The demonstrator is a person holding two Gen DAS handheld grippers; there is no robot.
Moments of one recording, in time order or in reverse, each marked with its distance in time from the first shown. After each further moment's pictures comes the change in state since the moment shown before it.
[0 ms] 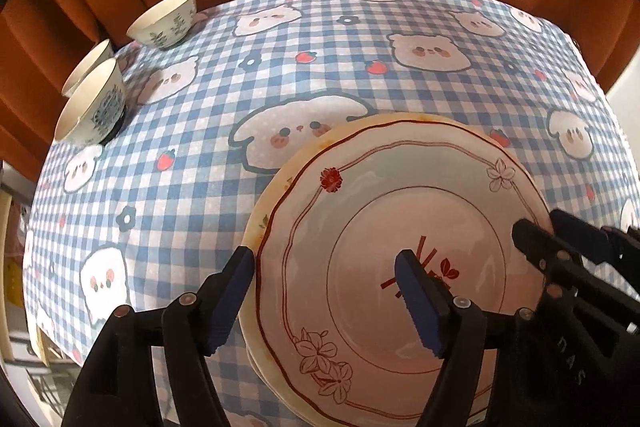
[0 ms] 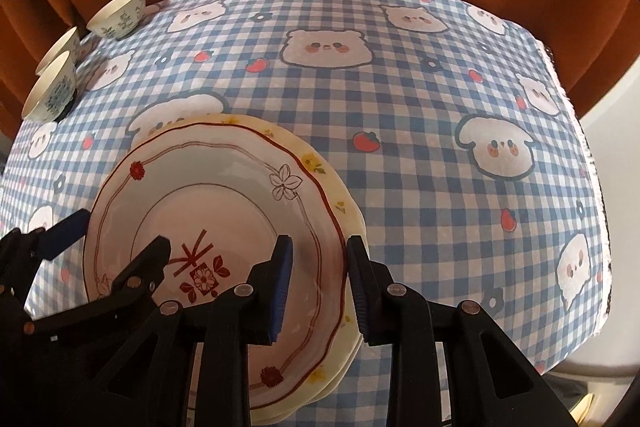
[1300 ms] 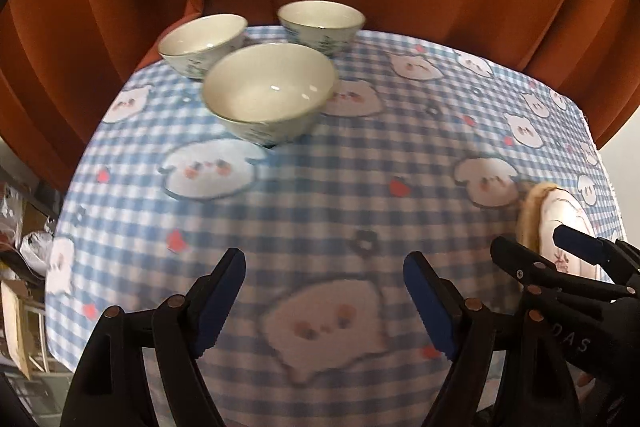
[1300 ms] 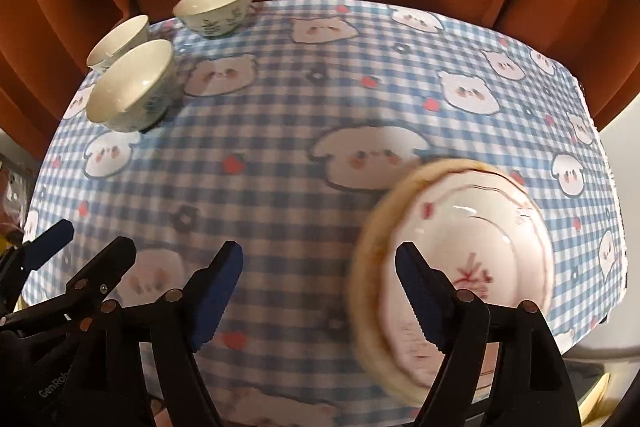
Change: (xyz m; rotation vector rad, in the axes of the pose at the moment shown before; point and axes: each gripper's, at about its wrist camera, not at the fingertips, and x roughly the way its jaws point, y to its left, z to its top) left arm -0.026 0.270 -0.012 -0.083 -0.103 -0.130; right arm -0.025 0.212 0.038 0.025 -0.029 -0.007
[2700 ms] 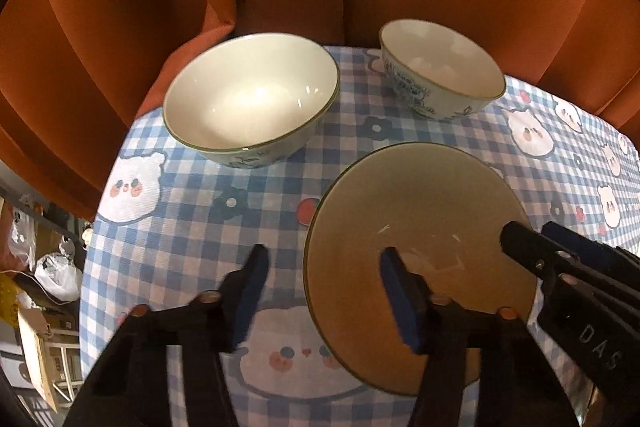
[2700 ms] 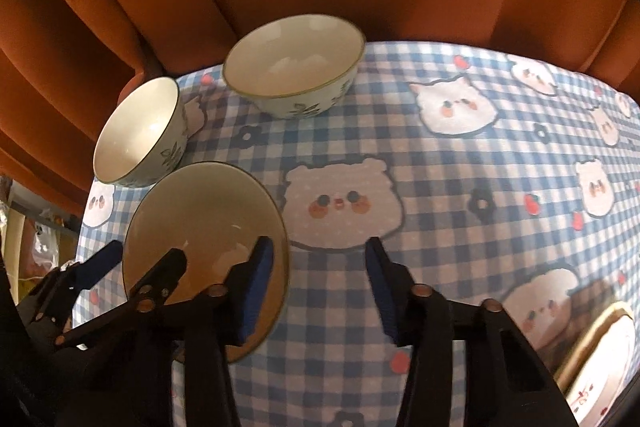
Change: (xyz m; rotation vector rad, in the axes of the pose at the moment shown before) left arm 0.107 0.091 0.135 -0.004 0.047 0.077; right arm 0.086 0.113 0.148 0.064 -0.021 0.146
